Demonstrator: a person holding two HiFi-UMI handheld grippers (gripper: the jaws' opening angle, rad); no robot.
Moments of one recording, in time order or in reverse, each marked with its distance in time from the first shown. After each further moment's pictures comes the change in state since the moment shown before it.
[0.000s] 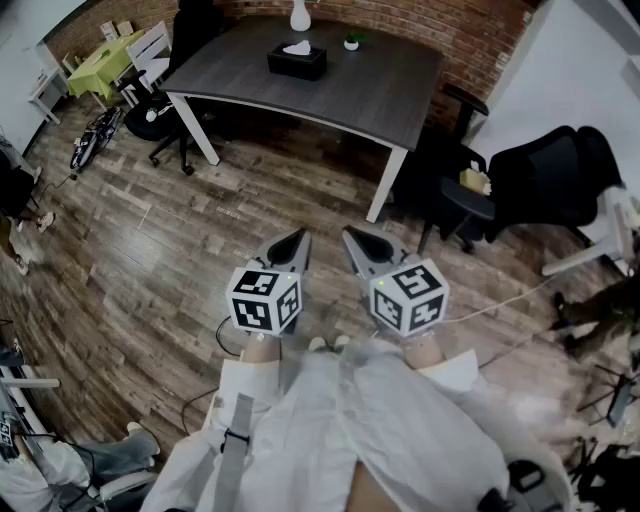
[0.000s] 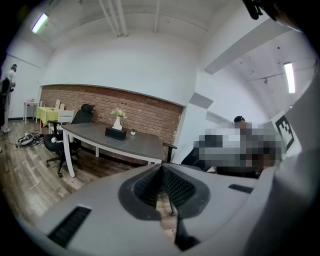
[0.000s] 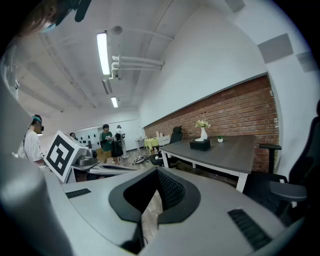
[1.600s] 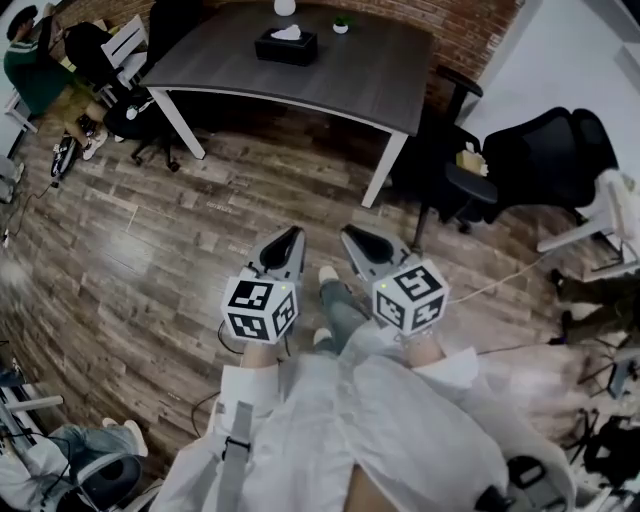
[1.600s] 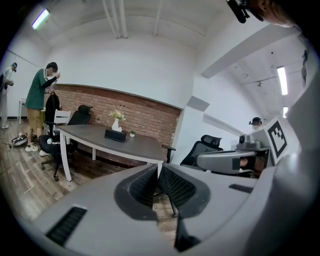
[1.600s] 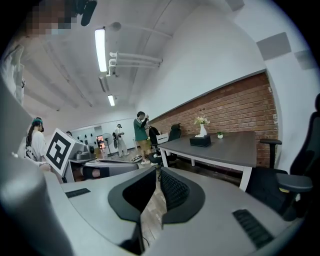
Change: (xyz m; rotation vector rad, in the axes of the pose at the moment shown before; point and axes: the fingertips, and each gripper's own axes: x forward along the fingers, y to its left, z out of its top) left arm -0.010 0.051 -0.005 0.023 -0.045 -0.054; right arm 0.044 0.018 -0.021 0.006 0.006 -0.020
